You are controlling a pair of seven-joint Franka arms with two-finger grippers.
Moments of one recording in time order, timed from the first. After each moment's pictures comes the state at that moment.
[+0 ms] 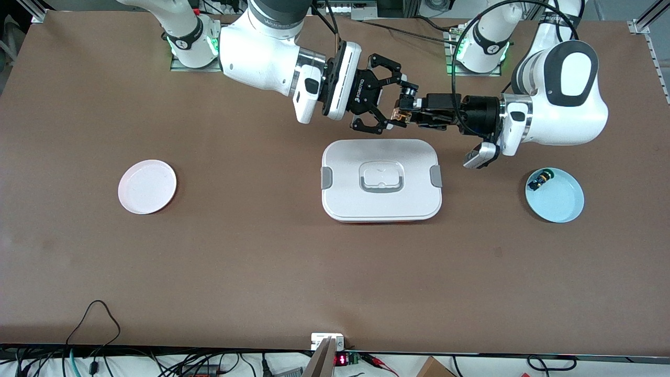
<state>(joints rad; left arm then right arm) -0.12 0.08 -0.10 -2.00 -1.56 1.72 0.29 0.69 0.37 0.17 -1.52 1.45 2.60 -1.18</state>
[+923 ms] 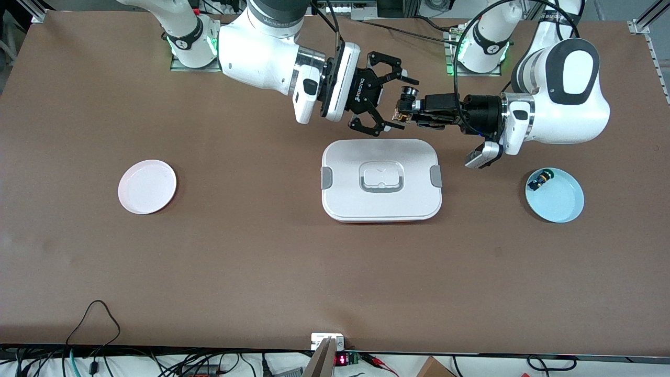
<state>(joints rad) -0.12 0.08 -0.10 -2.00 -1.57 1.72 0.30 0.69 0.37 0.17 -1.50 1.47 2.61 -1.12</state>
